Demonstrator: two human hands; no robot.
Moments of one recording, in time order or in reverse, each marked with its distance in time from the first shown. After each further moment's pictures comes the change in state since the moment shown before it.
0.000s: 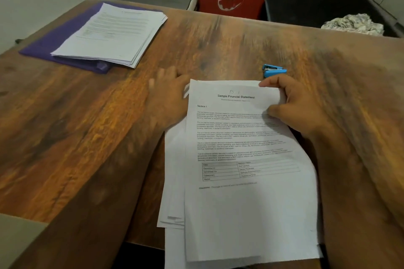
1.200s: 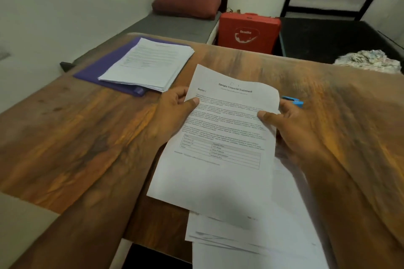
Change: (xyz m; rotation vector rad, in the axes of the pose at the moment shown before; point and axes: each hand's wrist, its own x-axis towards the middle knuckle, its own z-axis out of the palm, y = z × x) left_hand -0.010 -0.031 -0.044 -1.129 0.028 -0.260; right_hand 0.001 -0.045 0.043 0.566 0.018 0.221
